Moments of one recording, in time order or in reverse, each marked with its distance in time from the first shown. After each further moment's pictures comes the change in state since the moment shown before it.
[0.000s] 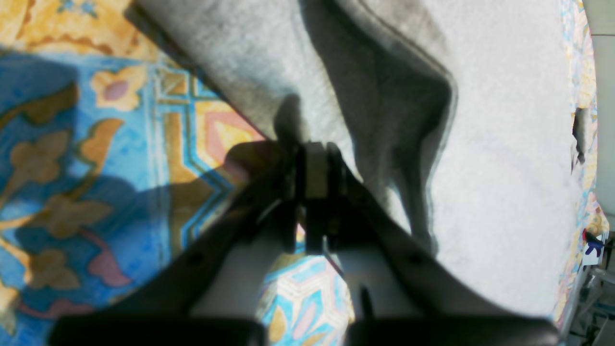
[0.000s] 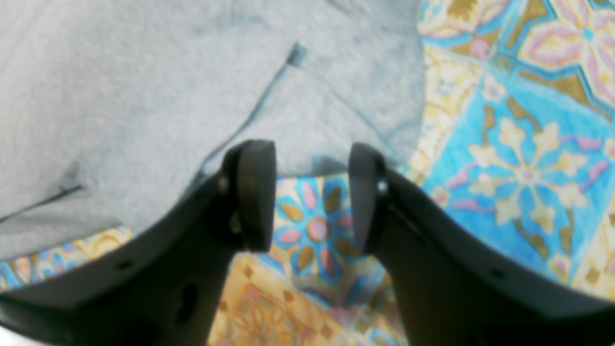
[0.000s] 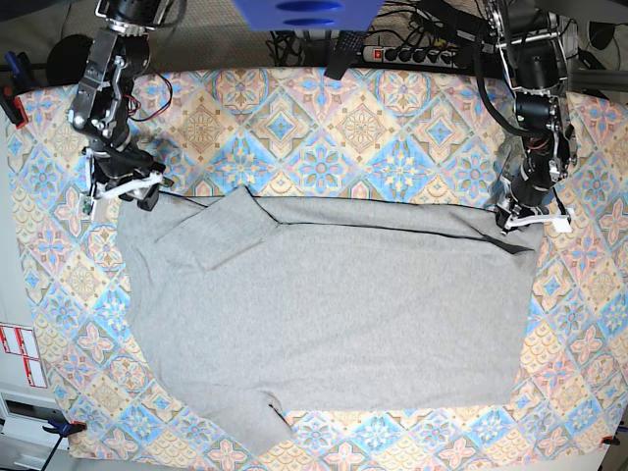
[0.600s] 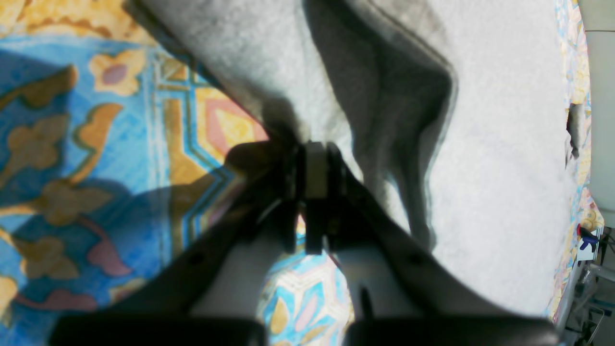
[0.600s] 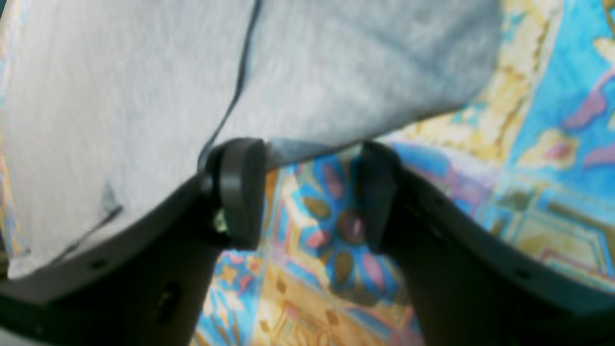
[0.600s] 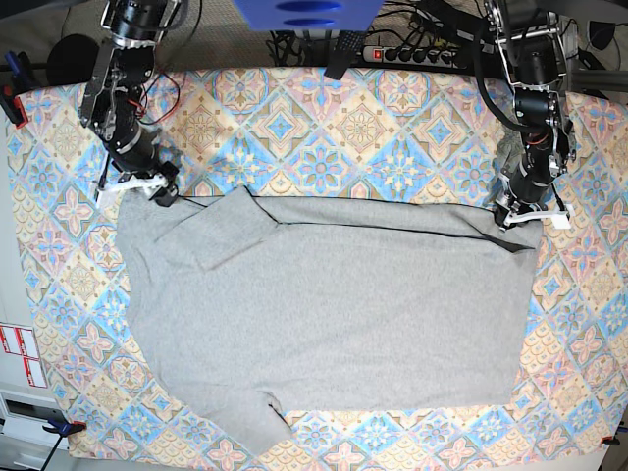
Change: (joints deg) left arm 1.3 -0.1 0.0 0.3 -0.9 -0.6 -0.4; right arm 5.2 0.1 2.8 -16.2 14.5 0.4 1.2
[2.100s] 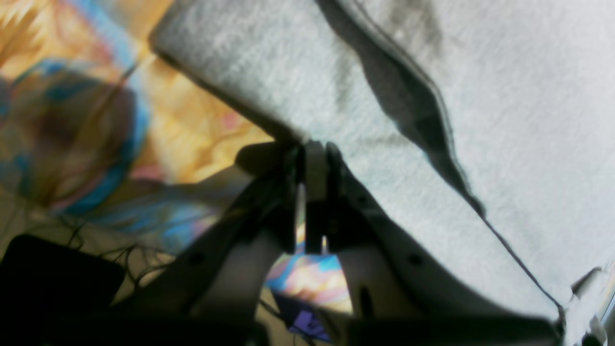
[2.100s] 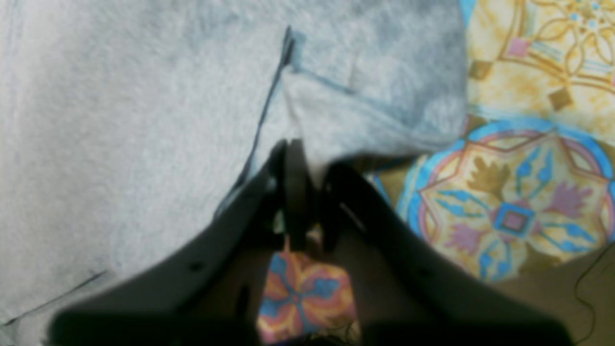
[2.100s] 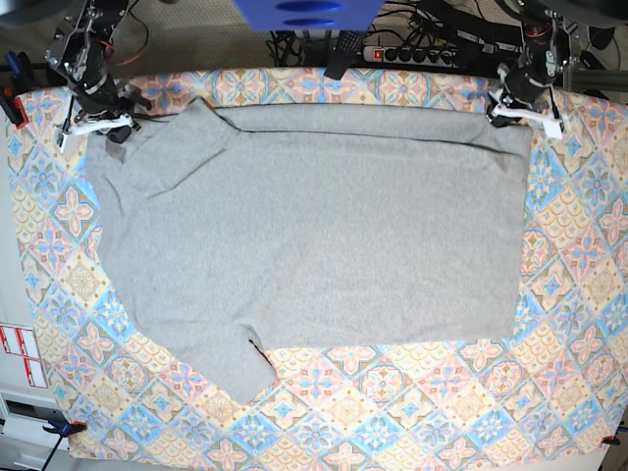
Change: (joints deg) left arm 32.4 -1.5 -1.5 26.9 0.1 0.4 4.0; right arm -18.3 3.0 5.5 15.2 0.0 0.0 -1.4
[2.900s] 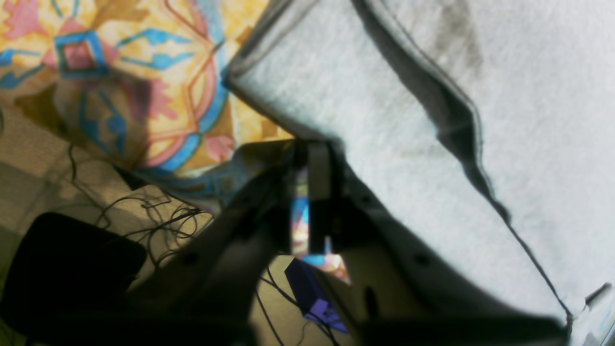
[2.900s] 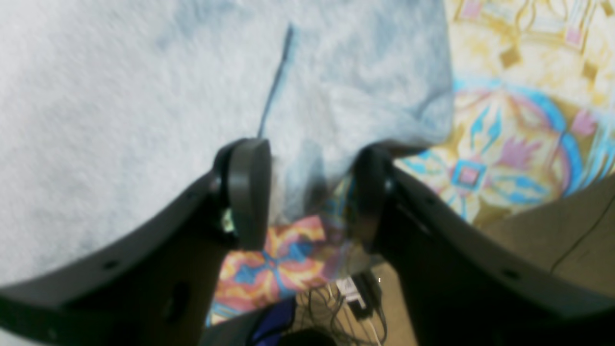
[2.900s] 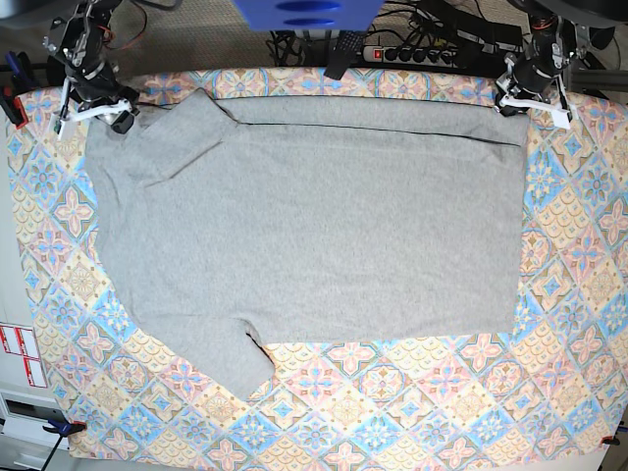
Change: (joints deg) left arm 1.9 -0.2 -1.5 2.5 0.8 0.8 2.1; right arm -3.5 -0.1 0.3 2.7 -0.6 -0.5 0.4
